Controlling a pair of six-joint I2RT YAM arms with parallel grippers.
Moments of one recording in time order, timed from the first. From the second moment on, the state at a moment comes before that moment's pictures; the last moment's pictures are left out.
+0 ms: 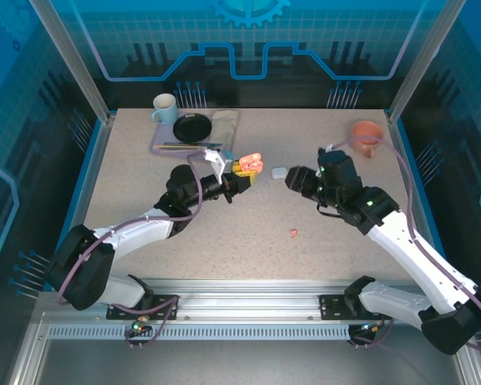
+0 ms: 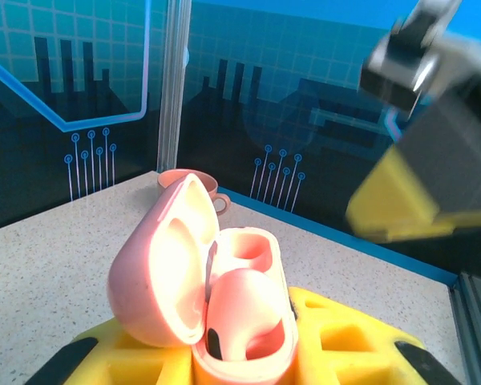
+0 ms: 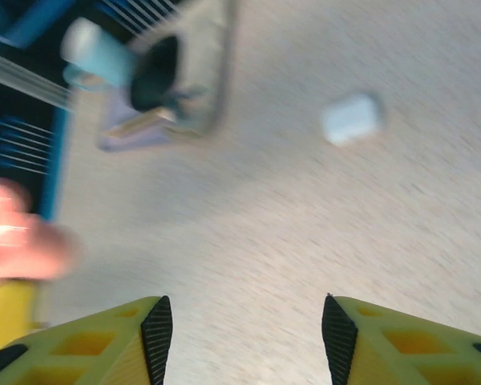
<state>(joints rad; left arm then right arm) -0.55 1.38 0.68 0.75 0.50 -0.19 0.56 1.06 1.05 -0.73 0.07 0.84</state>
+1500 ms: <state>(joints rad) -0.55 1.18 0.53 0.74 0.45 -0.16 0.71 1.68 0.96 -0.80 0.21 0.88</state>
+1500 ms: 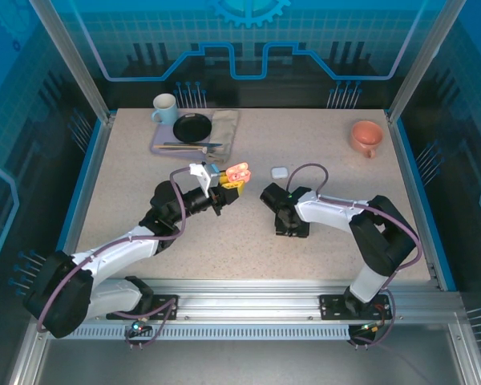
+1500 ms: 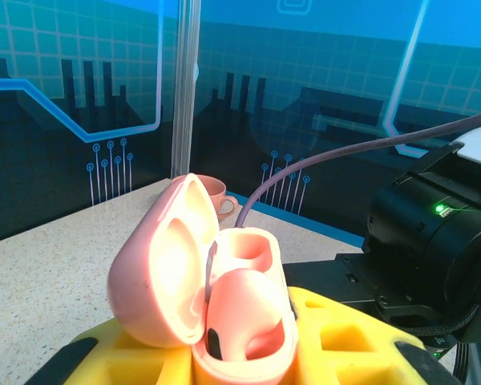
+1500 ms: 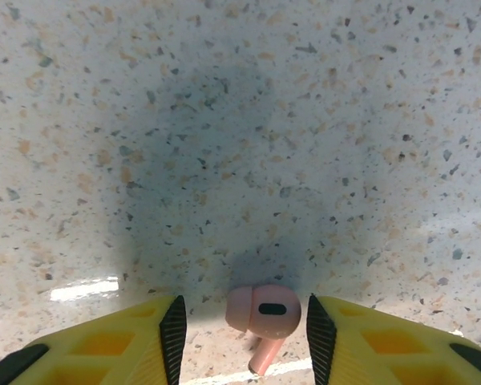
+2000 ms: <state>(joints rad) -0.55 1.19 0.53 0.73 0.45 -0.16 0.68 1.68 0.94 -0.76 0.18 0.85</state>
